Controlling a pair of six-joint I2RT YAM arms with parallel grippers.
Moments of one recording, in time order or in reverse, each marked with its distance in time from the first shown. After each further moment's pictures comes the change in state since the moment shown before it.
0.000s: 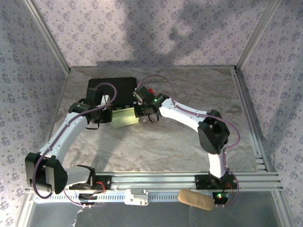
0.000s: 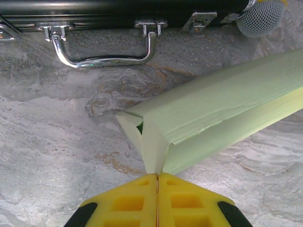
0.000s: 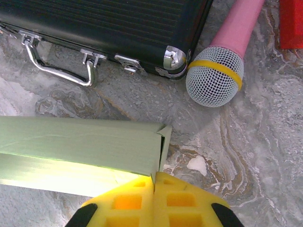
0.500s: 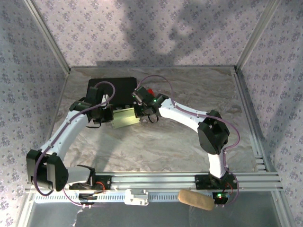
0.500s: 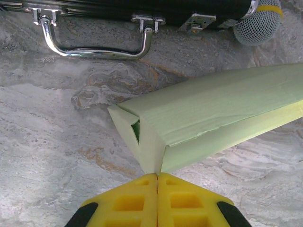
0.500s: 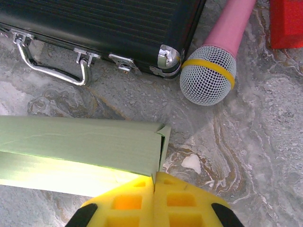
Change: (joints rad) left arm 0.000 0.031 0.017 -0.005 0.035 -0.106; right arm 0.011 0.001 0.008 -0.019 0.034 0.001
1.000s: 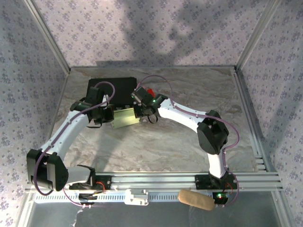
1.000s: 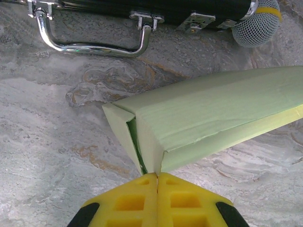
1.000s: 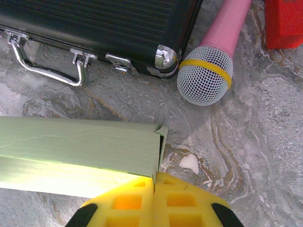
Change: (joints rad) left arm -0.007 0.001 -0.013 0.009 0.001 -0.033; right arm 0.008 0.006 0.007 -0.007 0.024 0.007
